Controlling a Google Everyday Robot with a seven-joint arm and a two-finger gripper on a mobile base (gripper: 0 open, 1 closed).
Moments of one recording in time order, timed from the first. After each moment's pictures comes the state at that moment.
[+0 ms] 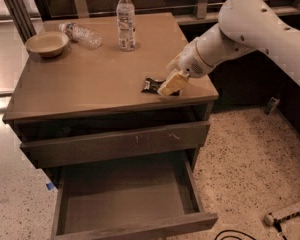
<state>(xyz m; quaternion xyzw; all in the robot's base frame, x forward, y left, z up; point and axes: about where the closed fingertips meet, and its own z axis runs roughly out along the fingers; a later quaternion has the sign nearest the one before) 0.648 -0.070 0.835 -0.57 0.74 0.14 0.32</state>
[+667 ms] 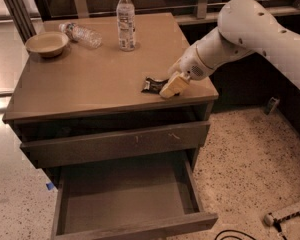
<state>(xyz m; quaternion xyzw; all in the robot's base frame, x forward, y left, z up) 0.651 -0.076 0.823 -0.57 0.75 0.13 0.31</state>
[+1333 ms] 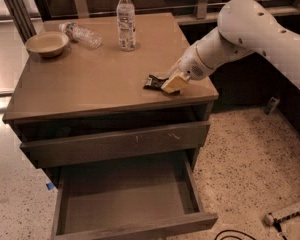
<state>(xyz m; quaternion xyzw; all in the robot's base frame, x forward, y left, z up) 0.651 -0.076 0.823 -0.57 0.75 0.13 0.31</state>
